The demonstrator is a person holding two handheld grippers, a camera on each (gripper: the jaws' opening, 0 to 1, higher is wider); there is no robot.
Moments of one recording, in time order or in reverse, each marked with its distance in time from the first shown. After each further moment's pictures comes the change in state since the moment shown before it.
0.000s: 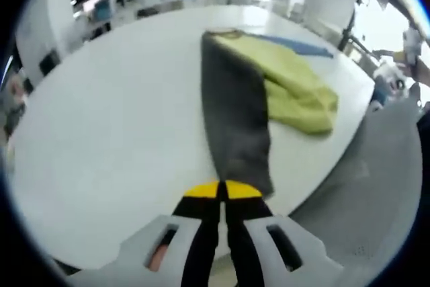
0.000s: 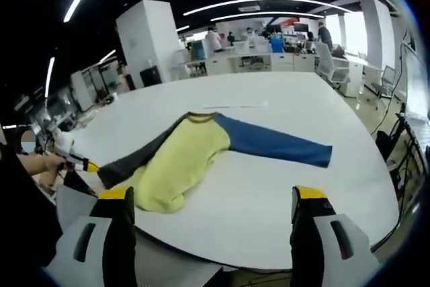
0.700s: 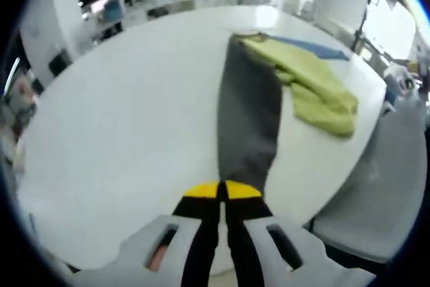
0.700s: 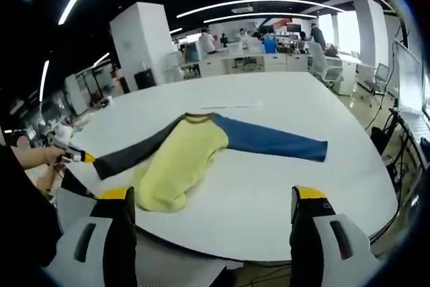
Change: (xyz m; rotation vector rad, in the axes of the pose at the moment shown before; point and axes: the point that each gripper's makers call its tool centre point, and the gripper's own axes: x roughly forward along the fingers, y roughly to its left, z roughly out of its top) left arm -0.027 0.045 0.018 -0.007 0.010 0.078; right arm -0.009 0.012 -0.006 0.022 -0.012 -0.041
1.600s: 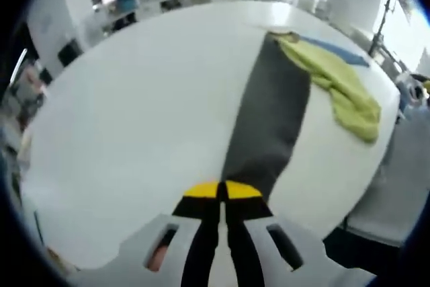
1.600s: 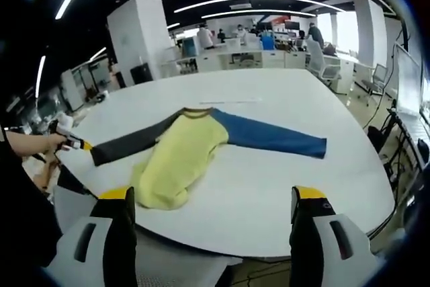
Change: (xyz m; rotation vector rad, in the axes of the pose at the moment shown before) left arm 0.008 0.077 0.002 -0.062 0.038 0.053; right arm 0.004 0.008 -0.005 -0.011 0.038 -0.032
